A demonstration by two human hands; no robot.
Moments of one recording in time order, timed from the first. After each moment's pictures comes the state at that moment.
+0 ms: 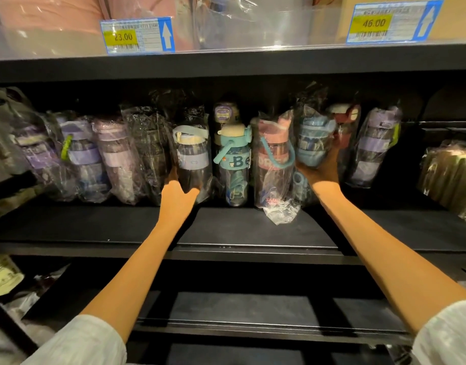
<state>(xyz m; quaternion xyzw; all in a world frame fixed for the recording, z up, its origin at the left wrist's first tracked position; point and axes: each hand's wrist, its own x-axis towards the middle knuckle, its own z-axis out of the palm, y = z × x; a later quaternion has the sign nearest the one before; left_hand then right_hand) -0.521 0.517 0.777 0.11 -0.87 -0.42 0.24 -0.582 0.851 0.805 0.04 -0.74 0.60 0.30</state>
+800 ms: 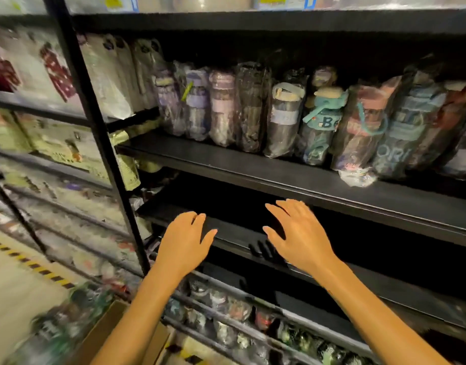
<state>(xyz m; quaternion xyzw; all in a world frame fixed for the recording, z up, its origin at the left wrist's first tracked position) -0.232 0.429 0.656 0.10 -0.98 -0.09 0.16 -0.335 0.697 0.692 0.35 -0.91 0.12 0.18</state>
